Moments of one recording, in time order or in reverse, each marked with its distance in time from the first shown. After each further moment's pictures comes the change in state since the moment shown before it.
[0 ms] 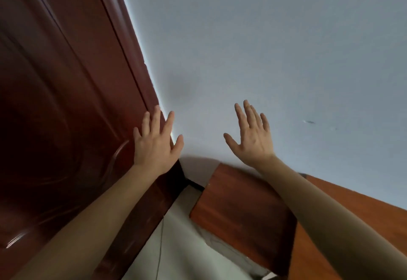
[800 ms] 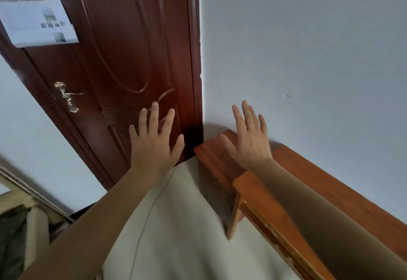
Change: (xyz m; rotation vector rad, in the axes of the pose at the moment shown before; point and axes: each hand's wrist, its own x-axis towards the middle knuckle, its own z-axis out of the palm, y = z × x) left_hand -0.412 0.227 -0.171 0.114 0.166 -0.392; right_hand -0.318 0.039 -0.212 0.102 -0.071 -0.351
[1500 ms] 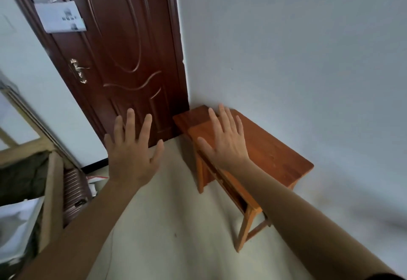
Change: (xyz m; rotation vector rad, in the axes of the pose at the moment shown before) left_hand -0.343 0.284 -0.180 0.067 0.059 -0.121; right_hand -0.359 0.142 -0.218 0.090 -0.063 -0.134
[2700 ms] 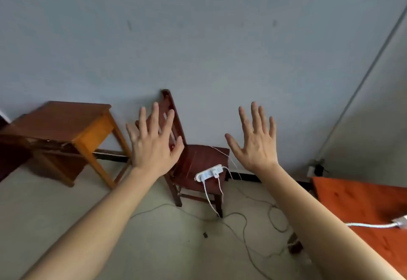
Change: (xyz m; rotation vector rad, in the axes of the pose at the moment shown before) left_hand -0.635 0.477 -0.356 -0.352 -0.056 0.839; right_hand -0.965 0.101 -0.443 -0.402 0.258 0.851
